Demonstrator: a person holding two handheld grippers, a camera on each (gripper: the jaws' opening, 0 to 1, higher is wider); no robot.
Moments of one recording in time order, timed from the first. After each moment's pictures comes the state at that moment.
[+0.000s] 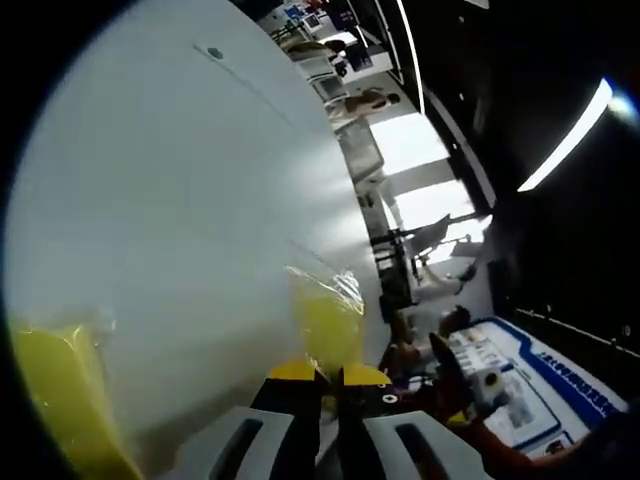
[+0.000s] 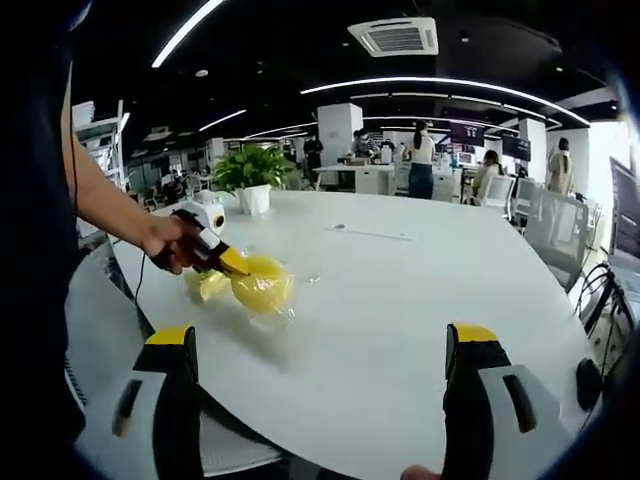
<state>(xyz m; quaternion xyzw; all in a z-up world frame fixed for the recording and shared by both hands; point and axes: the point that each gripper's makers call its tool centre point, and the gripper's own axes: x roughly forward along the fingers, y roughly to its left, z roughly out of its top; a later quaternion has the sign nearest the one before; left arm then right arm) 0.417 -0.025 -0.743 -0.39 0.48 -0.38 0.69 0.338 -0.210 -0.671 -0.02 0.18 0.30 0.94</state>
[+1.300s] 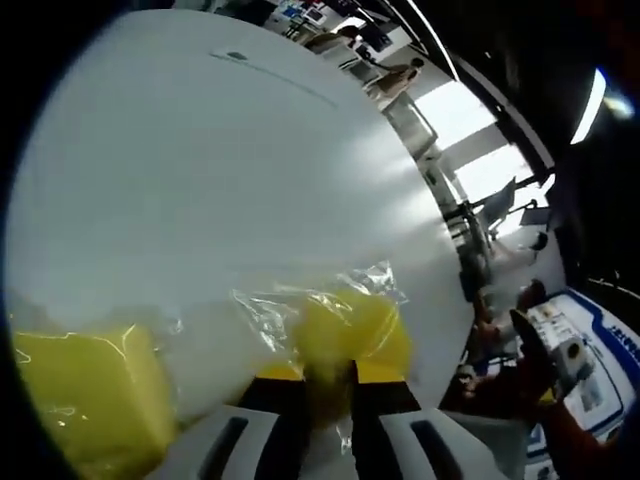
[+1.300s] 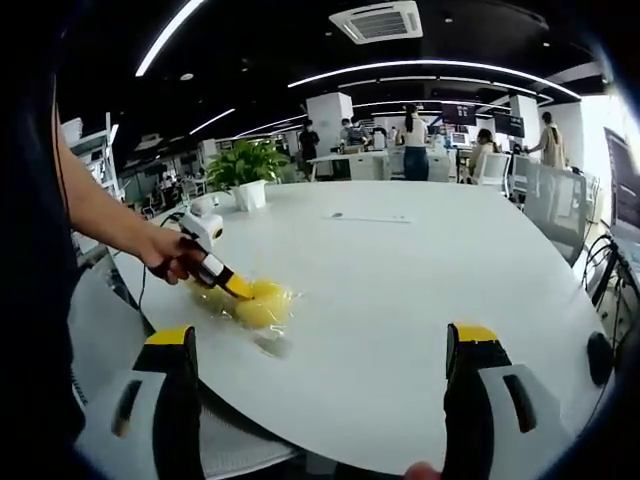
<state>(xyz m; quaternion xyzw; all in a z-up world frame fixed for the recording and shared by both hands) 0.414 -0.001 -0.798 -0.25 0.52 -0.30 0.76 0.337 -0.210 -0.677 0.01 0.21 0.29 0.93</state>
